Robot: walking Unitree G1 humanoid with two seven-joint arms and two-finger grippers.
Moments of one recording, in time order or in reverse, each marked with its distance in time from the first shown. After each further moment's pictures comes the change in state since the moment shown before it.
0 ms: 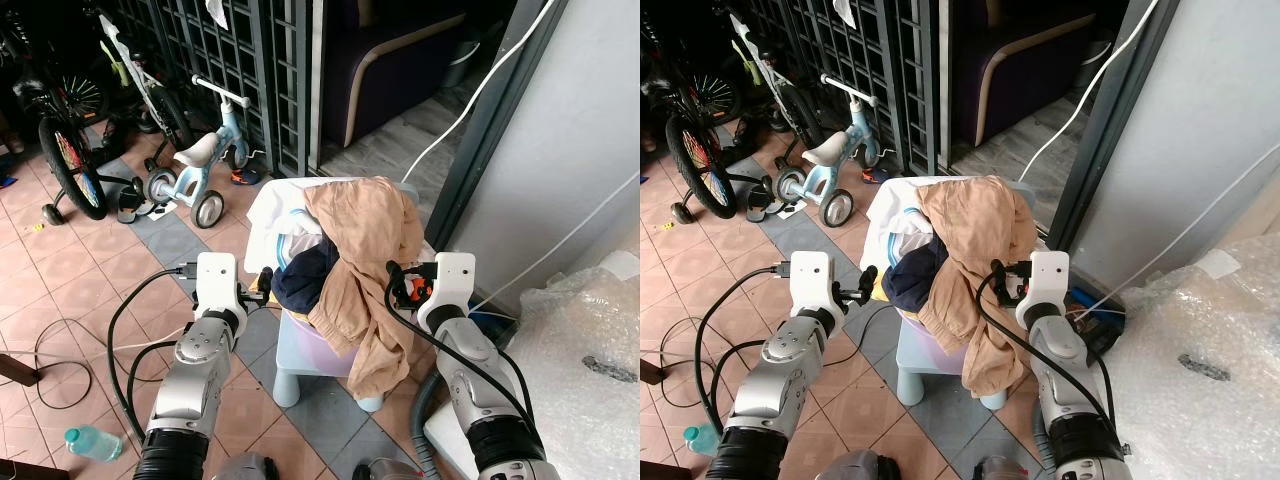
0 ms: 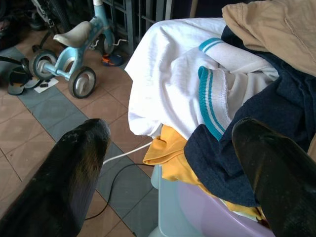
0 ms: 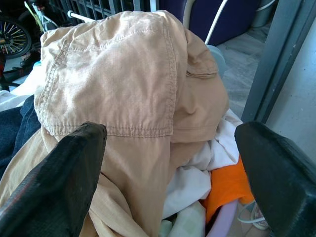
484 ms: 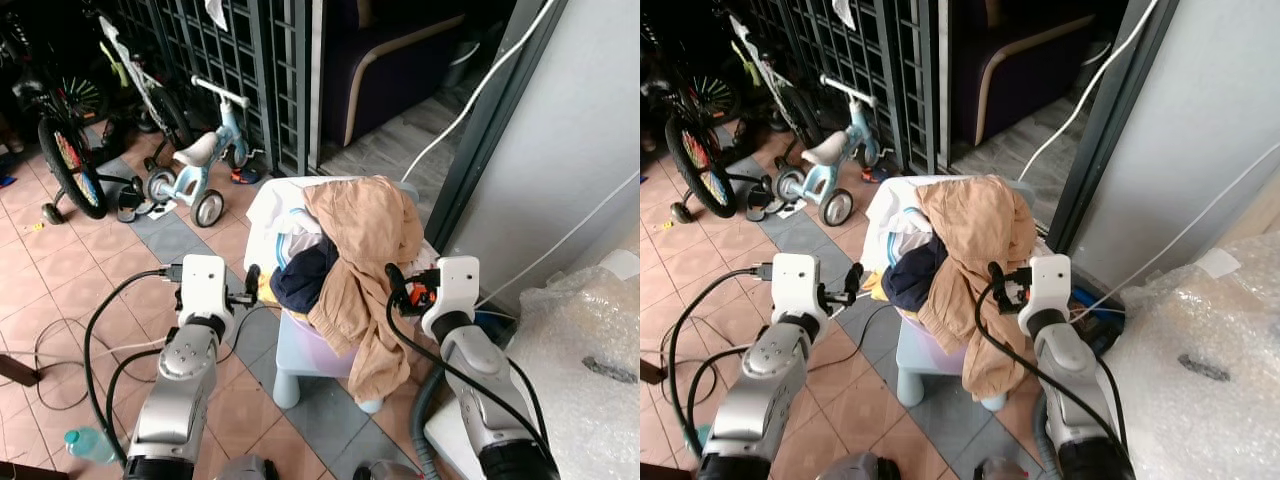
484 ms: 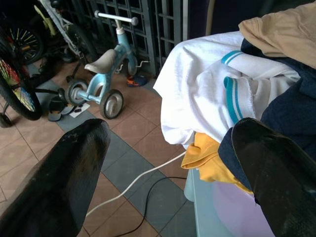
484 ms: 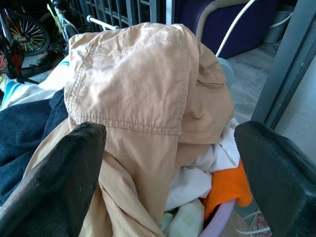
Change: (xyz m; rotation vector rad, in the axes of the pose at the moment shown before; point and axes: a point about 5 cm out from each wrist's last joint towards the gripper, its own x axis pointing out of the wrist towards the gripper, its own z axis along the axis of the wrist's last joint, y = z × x) left arm -0.030 0.017 0.005 0.145 -0.080 0.066; right arm -0.022 -0.001 0.004 -0.053 -0.033 0.070
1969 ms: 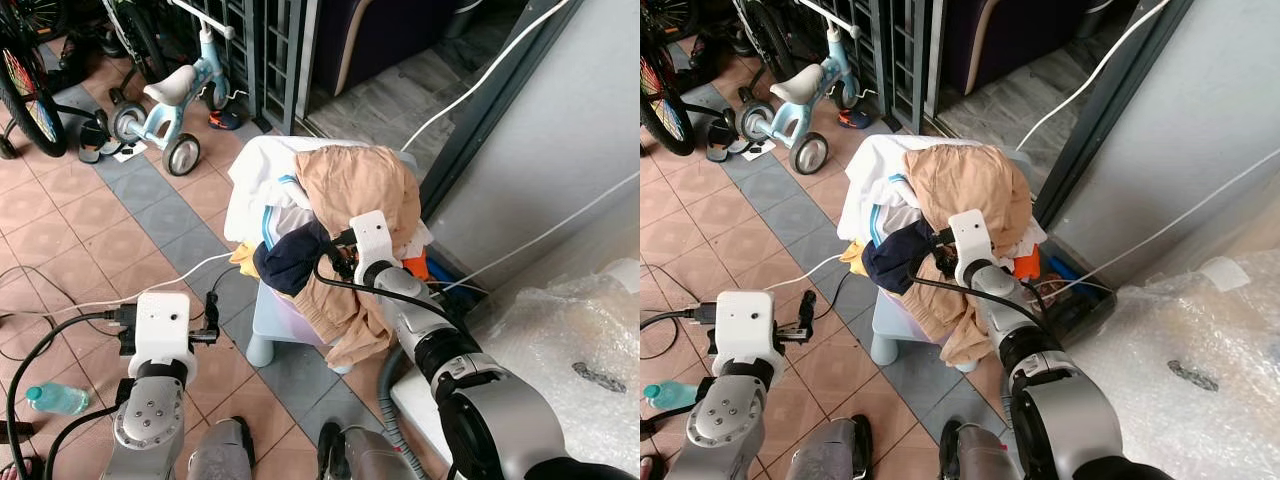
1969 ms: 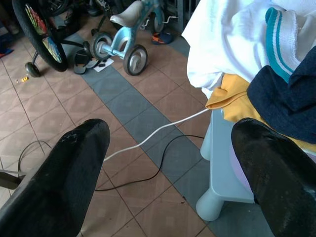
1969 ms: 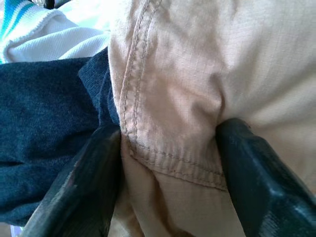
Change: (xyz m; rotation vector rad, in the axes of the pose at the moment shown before) left arm -0.056 0.011 0.010 0.057 0.020 0.168; right arm 0.087 0.068 0.020 -0.086 0.143 0.216
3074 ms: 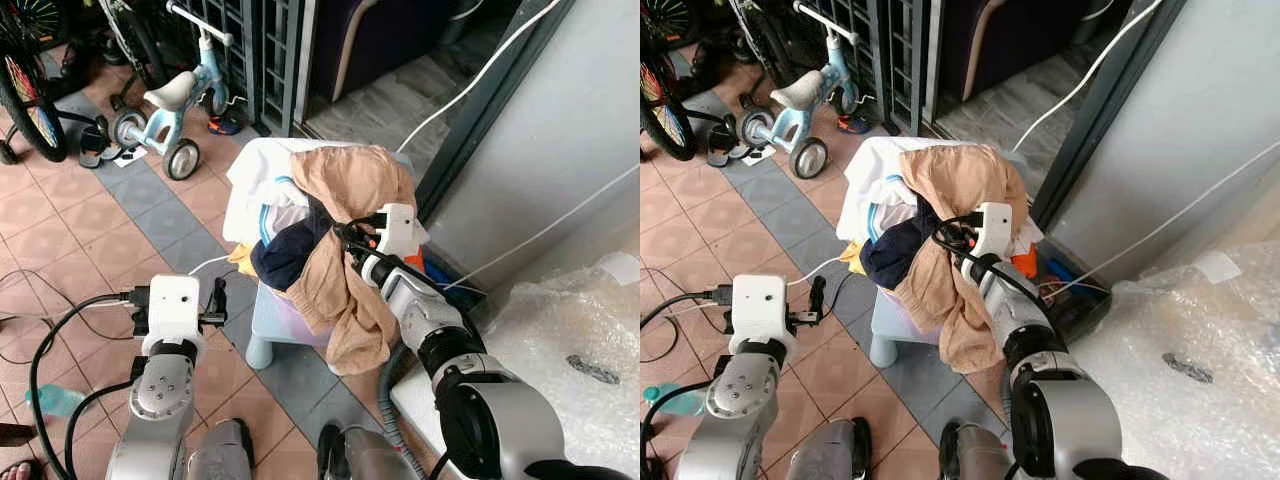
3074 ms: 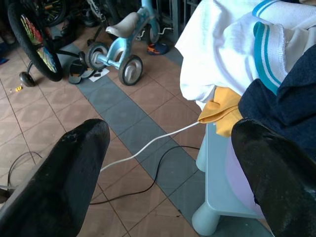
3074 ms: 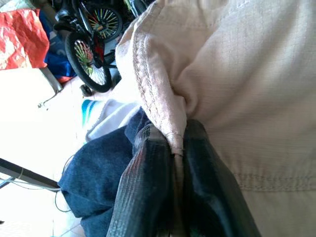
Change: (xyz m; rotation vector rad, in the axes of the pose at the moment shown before) left arm 0.024 -0.006 0.000 -0.007 -0.026 -0.014; right arm -0.003 -0.007 0.015 0.406 -0.156 0.154
